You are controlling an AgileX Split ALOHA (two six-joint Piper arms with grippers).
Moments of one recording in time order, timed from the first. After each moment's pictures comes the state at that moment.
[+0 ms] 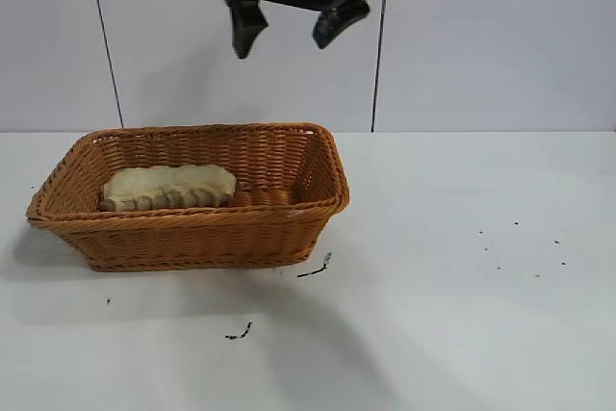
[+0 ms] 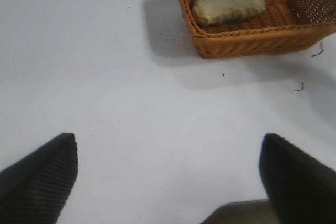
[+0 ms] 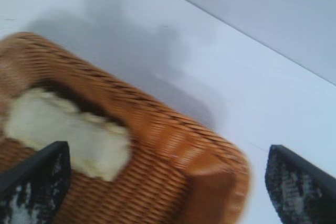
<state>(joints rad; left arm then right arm) -0.02 -0.01 -0.50 -0.04 1.07 0.08 0.24 2.27 -2.20 0.03 0.99 -0.10</state>
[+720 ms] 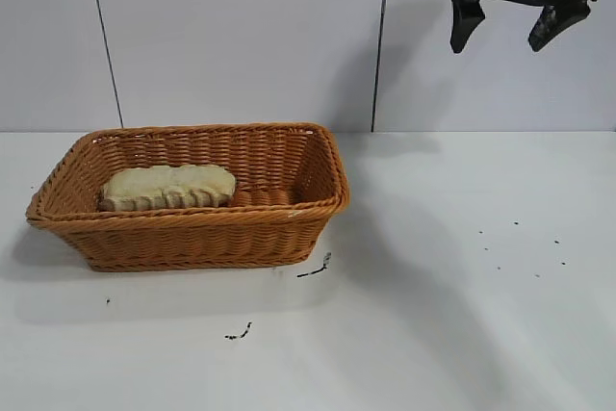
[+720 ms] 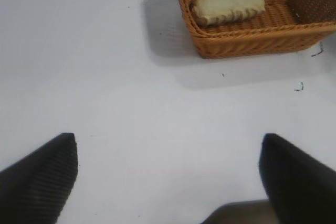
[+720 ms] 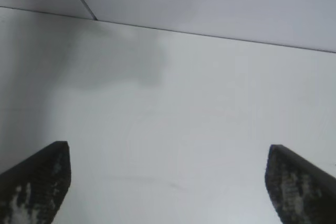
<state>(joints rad) -0.02 -0.01 -0.50 -0.04 1.07 0.08 0.05 2.19 -2.19 0.02 1.21 -0.09</state>
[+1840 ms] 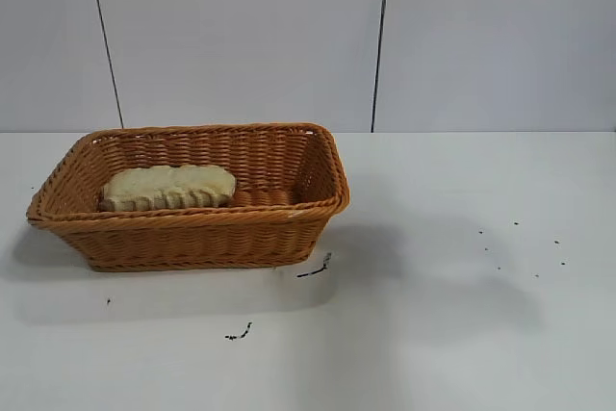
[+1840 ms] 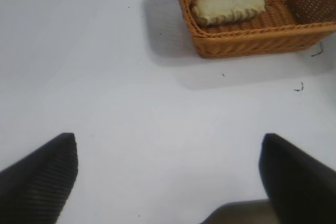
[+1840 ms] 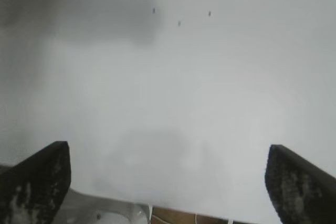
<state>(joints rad) -0.02 -0.01 -0.50 -0.04 1.07 0.08 0.05 0.85 -0.65 0.07 1.09 -0.10</state>
